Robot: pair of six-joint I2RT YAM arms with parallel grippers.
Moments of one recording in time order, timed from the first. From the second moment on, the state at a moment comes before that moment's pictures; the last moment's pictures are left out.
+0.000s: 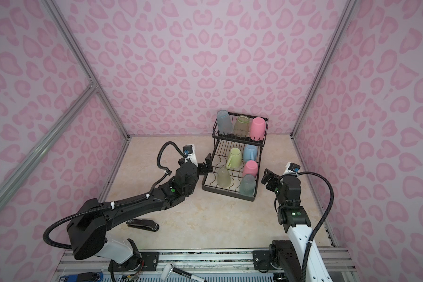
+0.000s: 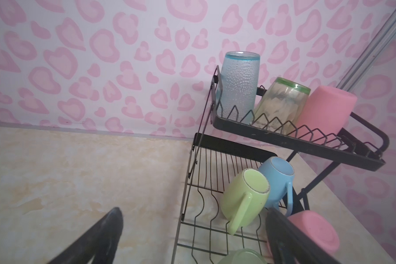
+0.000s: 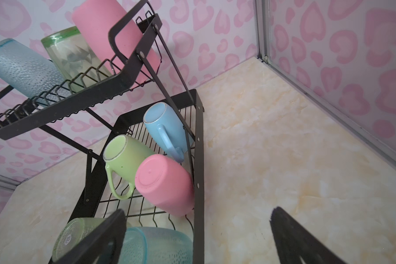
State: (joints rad) left arm -0.88 1.49 0.98 0.32 -0.68 -0.37; right arm -0.01 0.73 0.51 -0.16 0.06 0.45
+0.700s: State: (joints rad) left arm -0.15 1.06 0.82 -0.10 -0.60 -0.47; right arm -0.01 1.06 0.38 0.34 0.33 0.28
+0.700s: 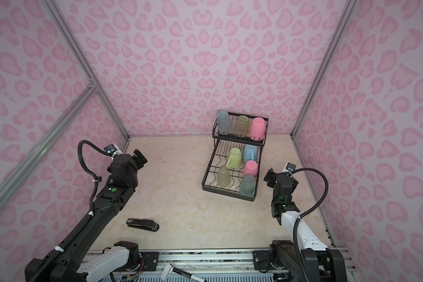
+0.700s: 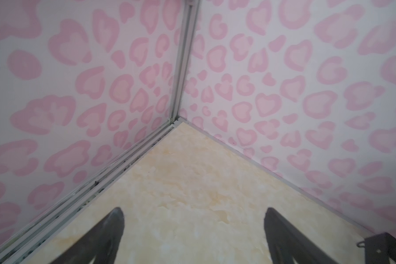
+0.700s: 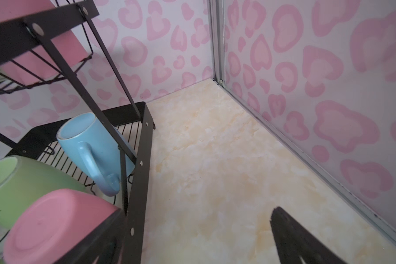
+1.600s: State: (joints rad) left arm 0.03 1.42 0.46 0.50 -0.36 -0.21; right arm -0.01 1.33 0.25 0.78 0.38 0.16
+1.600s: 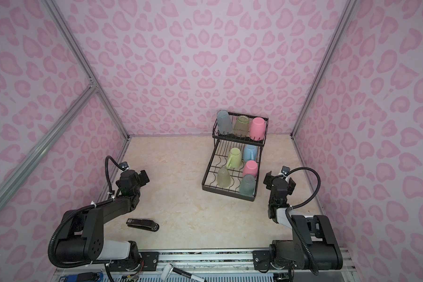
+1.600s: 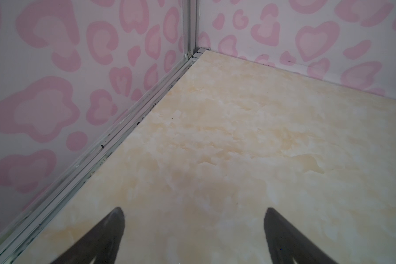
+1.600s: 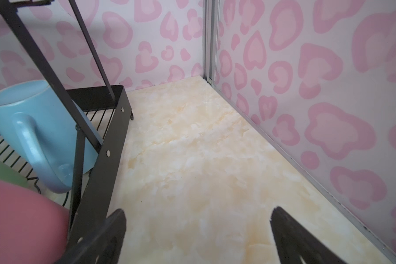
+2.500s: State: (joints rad) left arm 0.01 1.48 0.32 0.86 -0.16 -0.08; right arm 0.02 1.57 0.31 1.01 0.27 0.04
